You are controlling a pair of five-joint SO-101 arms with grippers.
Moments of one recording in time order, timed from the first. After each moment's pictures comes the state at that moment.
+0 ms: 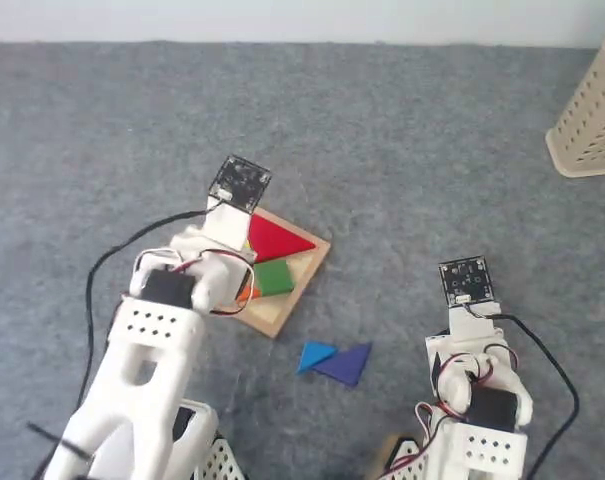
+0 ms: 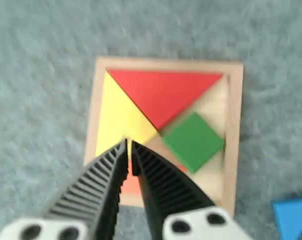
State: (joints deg) left arm 5.6 -39.7 59.6 51.9 -9.0; right arm 6.5 -103.1 96.1 74.2 19.2
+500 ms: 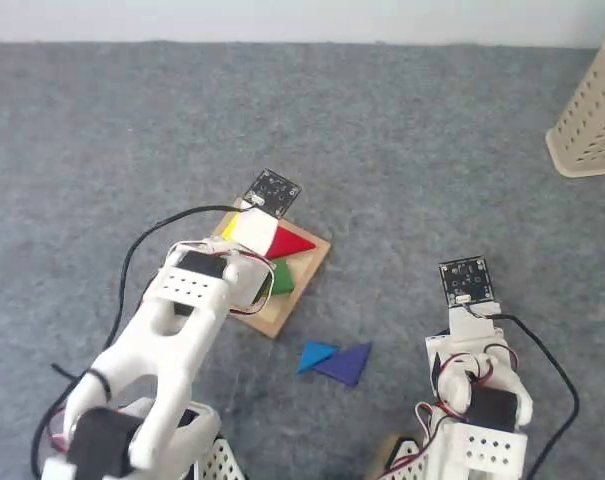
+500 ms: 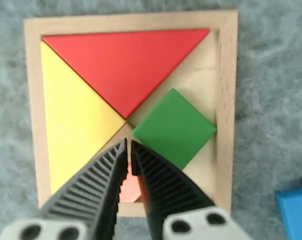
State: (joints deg) left arm 9.1 -19.6 57.3 46.2 -10.1; right arm 6.5 -103.1 96.1 74.2 19.2
